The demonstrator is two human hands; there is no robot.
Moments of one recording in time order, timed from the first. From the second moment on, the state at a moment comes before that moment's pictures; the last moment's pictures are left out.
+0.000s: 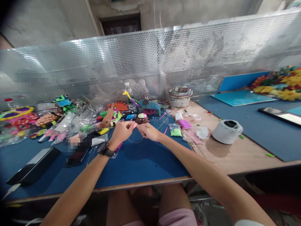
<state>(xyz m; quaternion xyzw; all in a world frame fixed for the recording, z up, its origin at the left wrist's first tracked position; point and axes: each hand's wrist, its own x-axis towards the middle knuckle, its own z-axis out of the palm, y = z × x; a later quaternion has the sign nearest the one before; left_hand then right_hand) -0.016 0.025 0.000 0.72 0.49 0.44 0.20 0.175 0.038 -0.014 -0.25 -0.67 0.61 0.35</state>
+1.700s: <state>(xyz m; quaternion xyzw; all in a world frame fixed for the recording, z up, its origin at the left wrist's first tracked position) -0.041 0.036 0.006 0.54 0.39 0.35 0.66 0.180 0.042 -0.017 -0.24 -0.60 0.67 0.37</state>
